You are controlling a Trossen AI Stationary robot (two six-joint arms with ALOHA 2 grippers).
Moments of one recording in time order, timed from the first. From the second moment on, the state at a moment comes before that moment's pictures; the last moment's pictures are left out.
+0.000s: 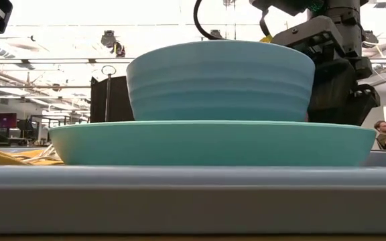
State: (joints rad) left arm -1.08 1.26 0.27 1.22 -0.99 -0.11; right arm 0.34 1.73 1.05 -0.66 -0.13 1.25
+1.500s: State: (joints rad) left arm -1.08 1.26 0.27 1.22 -0.99 -0.11; right arm 0.33 1.62 1.05 -0.62 -0.23 1.24
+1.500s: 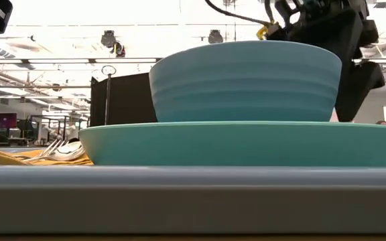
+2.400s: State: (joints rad) left arm -1.08 1.26 0.27 1.22 -1.00 -0.10; right arm 0.27 1.51 1.05 -0.14 -0.08 0.88
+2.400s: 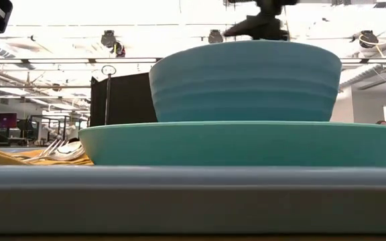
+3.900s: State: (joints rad) left arm 0.22 1.04 0.65 -0.39 -0.33 -0.79; right arm 0.11 1.49 1.05 0.15 0.16 -0.10
